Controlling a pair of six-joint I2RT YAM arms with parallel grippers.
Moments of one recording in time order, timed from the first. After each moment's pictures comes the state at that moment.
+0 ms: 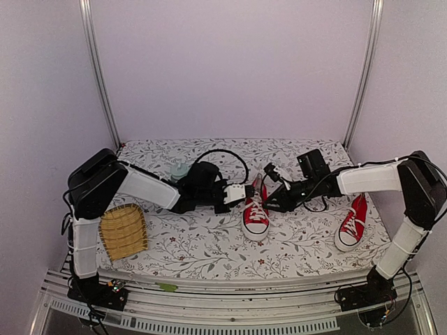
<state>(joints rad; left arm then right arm) -0.83 2.09 1.19 0.39 0.18 0.80 0.53 1.69 0.95 -0.08 -0.63 -0.15</state>
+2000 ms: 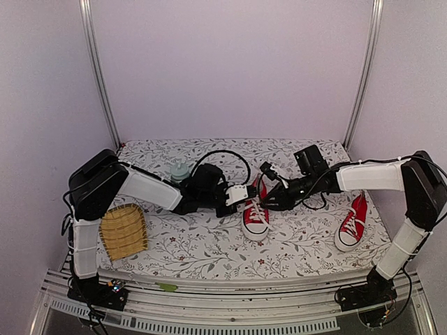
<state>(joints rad) -0.85 2.09 1.20 0.33 0.15 0.69 0.56 1.68 0.99 -0.17 -0.65 -0.20</state>
